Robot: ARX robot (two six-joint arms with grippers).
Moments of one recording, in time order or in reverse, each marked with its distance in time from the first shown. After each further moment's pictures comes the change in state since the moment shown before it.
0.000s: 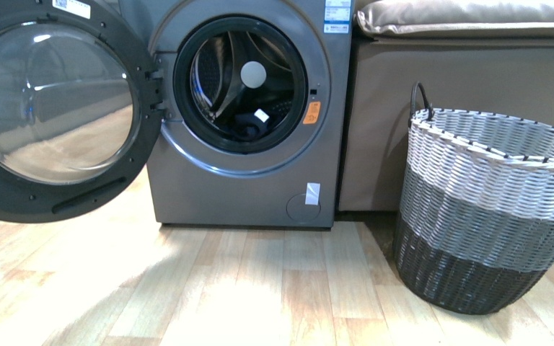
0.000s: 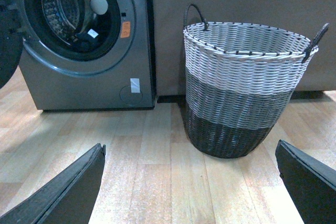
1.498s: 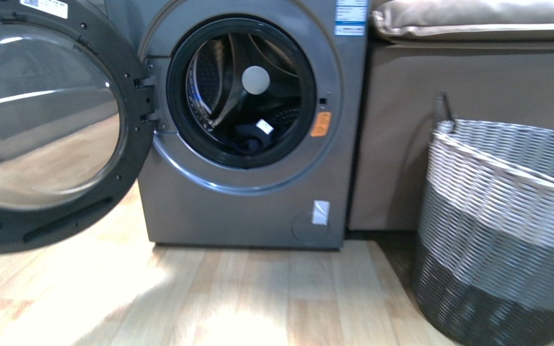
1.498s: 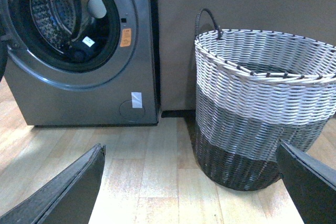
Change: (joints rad) left arm 0.000 0.001 0.000 0.000 0.000 0.000; right arm 0.000 0.000 0.000 0.000 0.000 0.000
